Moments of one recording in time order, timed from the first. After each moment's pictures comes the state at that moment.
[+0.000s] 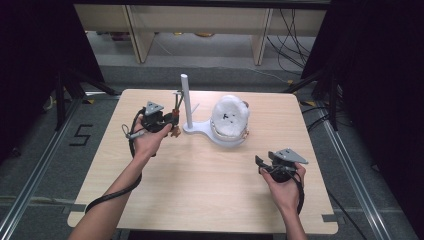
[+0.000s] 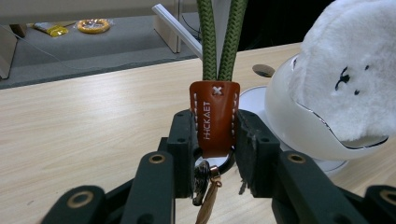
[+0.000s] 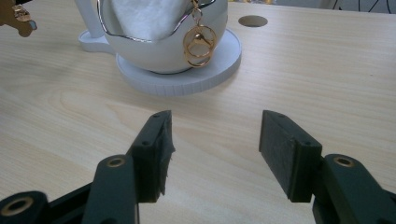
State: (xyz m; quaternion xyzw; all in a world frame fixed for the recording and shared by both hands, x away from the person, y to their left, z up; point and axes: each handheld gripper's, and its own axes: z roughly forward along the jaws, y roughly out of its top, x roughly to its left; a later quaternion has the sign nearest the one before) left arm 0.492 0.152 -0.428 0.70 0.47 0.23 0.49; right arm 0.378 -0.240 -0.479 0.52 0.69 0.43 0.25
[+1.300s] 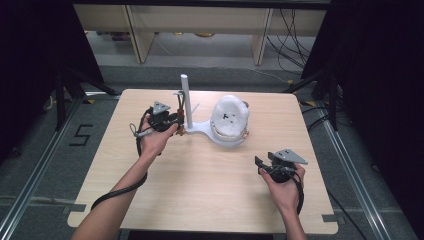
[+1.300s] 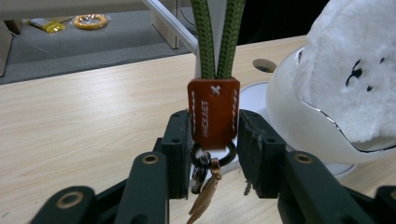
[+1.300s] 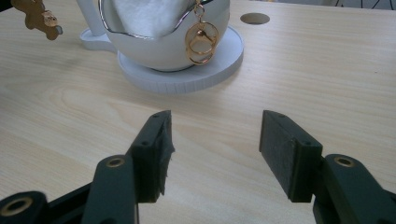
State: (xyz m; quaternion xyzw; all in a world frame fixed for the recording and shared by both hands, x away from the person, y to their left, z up) left arm 0.504 0.138 -0.439 0.71 0.47 0.23 0.48; right arm 0.379 -0.243 -0.480 0.51 0.70 0.42 0.25
